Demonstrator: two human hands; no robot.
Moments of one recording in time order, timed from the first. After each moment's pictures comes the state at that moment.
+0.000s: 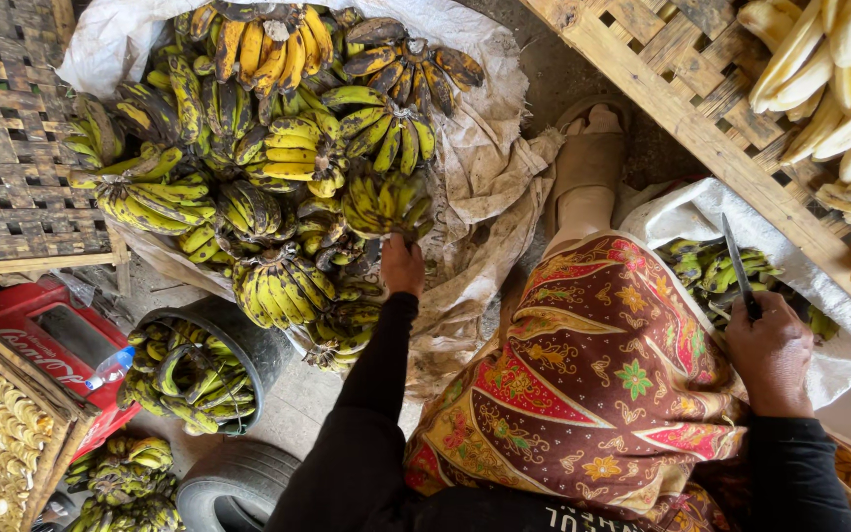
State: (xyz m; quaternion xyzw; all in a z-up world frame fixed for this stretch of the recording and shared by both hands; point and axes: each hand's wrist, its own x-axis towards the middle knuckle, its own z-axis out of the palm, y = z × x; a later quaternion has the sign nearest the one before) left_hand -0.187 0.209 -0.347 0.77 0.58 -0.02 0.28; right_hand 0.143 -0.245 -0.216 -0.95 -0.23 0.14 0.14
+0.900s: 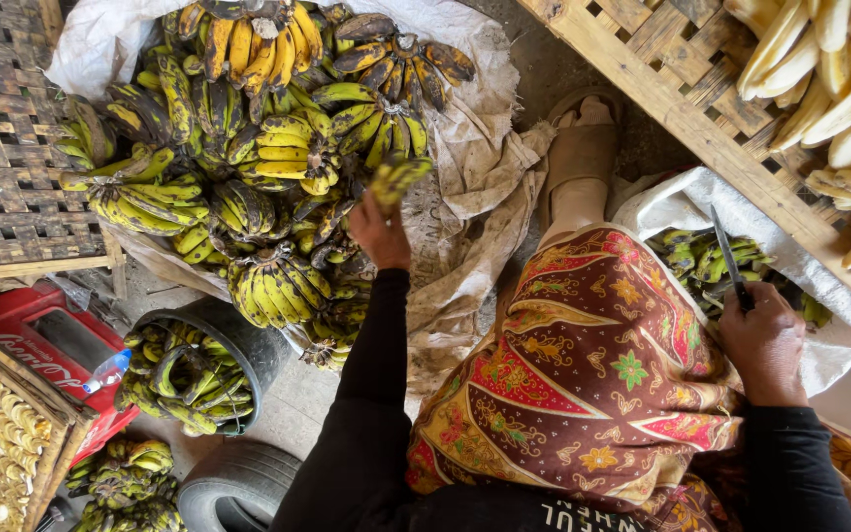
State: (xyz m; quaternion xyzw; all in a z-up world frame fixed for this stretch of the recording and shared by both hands) left_hand -0.129 0.251 -0.308 0.83 0.51 0.17 0.13; right_hand 0.142 -0.244 -0.213 -0.95 -0.22 0.16 0.14
